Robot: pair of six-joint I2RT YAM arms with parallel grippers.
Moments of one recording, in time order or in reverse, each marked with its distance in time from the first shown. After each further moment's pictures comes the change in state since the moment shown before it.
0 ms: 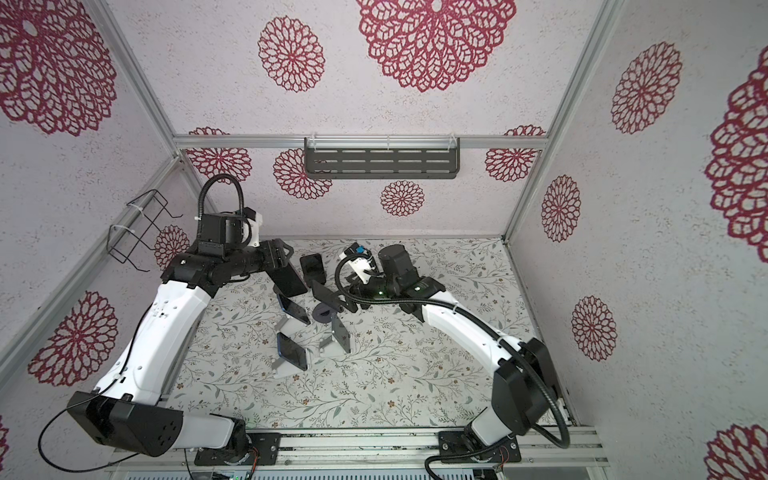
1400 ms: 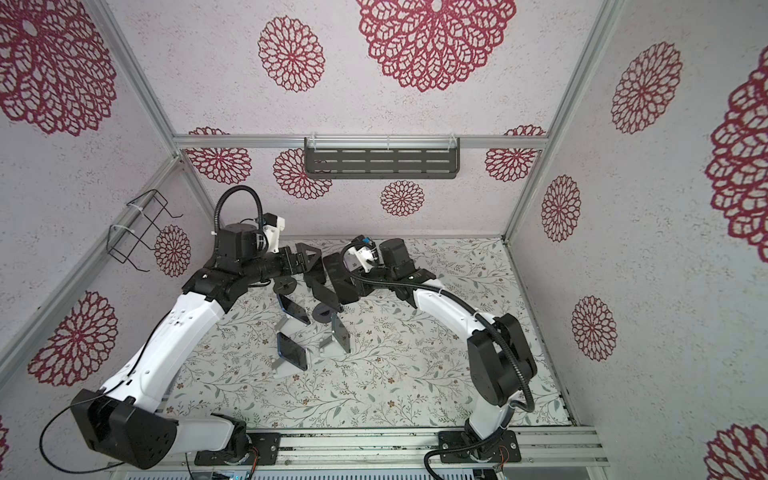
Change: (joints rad) left arm -0.079 -0.082 -0.196 0.330 0.101 -0.071; right arm -0.148 0.088 -0.014 0.074 -0.075 0.206
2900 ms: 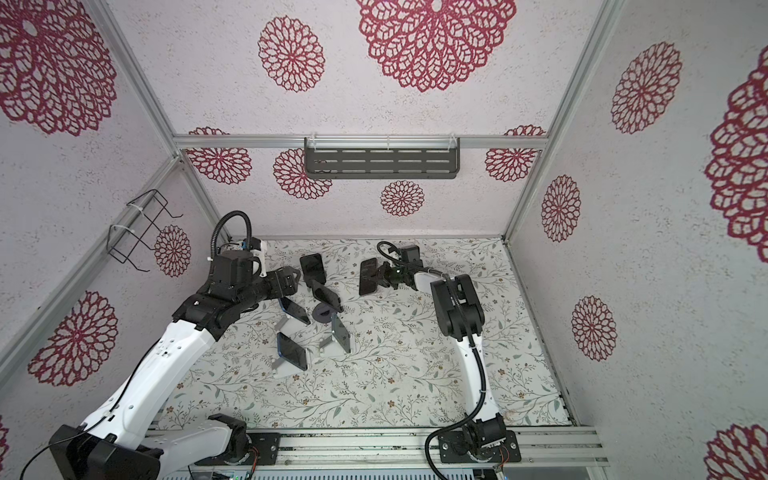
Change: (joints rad) left arm -0.021 -0.150 -0.206 -0.074 -0.352 0.040; right arm -0.211 0.767 0.412 0.176 -0.183 0.524
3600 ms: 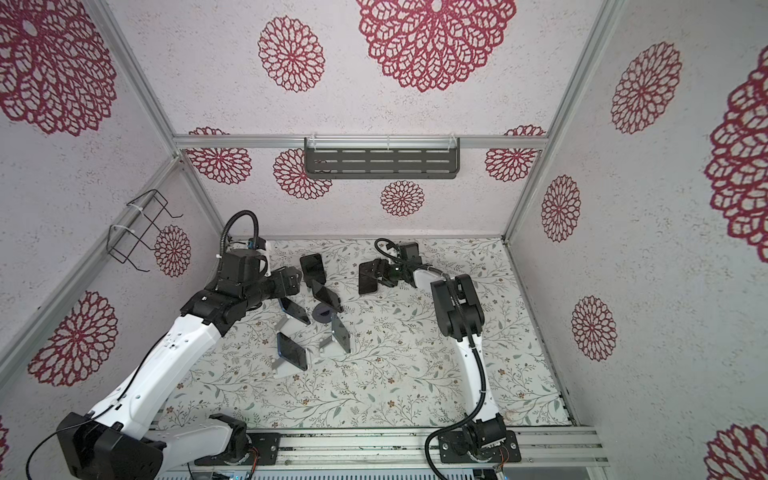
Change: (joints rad) left arm -0.015 0.053 0.019 -0.006 -0.058 0.030; right arm 0.003 -0.019 0.033 -0.069 0.042 -0.111
